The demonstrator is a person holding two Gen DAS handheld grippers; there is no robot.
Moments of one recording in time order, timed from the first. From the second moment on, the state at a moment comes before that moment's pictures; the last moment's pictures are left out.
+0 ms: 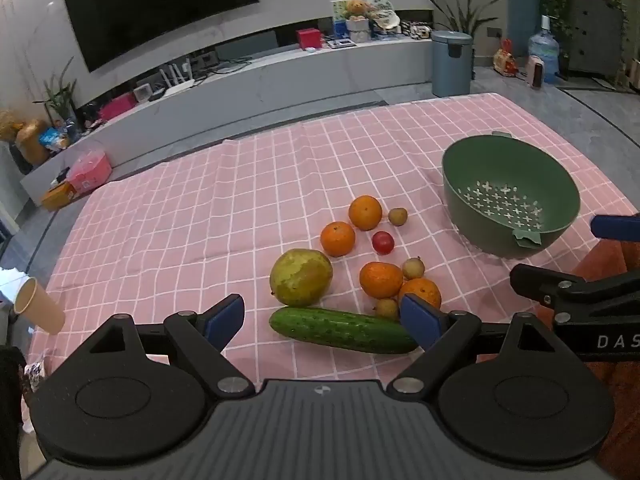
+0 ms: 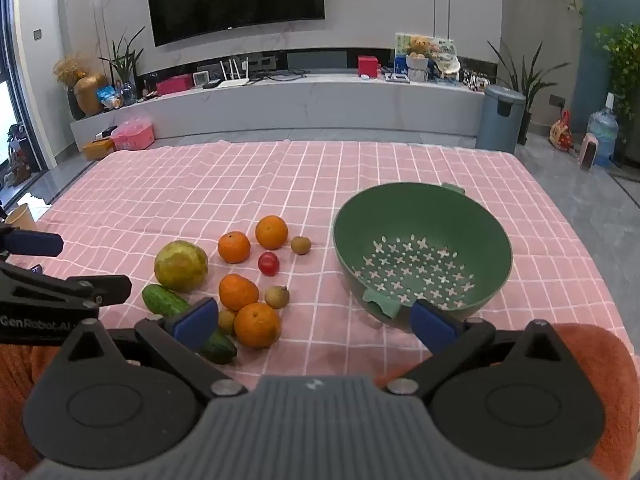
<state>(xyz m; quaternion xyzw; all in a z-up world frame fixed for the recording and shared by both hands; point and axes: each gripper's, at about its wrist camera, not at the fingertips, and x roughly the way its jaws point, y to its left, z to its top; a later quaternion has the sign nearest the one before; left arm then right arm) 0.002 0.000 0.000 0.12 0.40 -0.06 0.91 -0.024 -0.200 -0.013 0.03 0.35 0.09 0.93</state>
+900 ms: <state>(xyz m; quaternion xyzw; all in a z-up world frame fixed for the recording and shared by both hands) 0.115 0.055 -0.064 0.11 0.47 -0.16 0.86 0.066 -0.160 -0.091 0.08 0.47 0.16 0.86</state>
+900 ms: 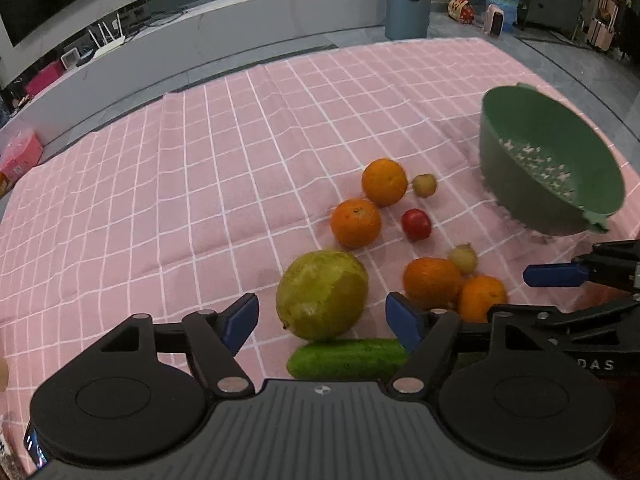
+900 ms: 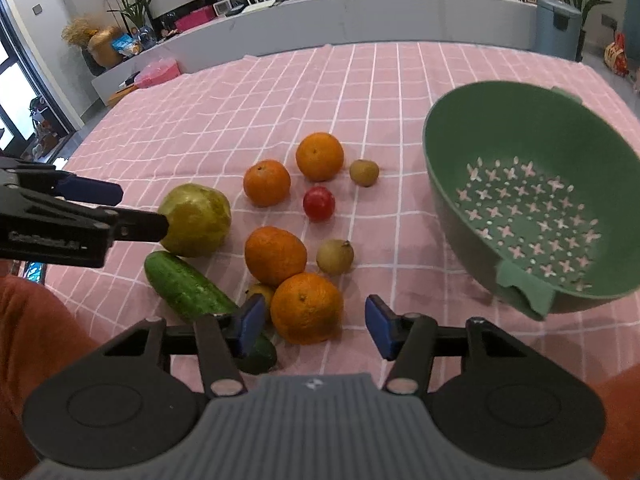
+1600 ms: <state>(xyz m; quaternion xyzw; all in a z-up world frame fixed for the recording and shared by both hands) 0.146 0.055 -0.095 0.10 0.50 -0.16 0.85 0.083 -0.159 -0.113 0.12 0.49 0.18 0.84</state>
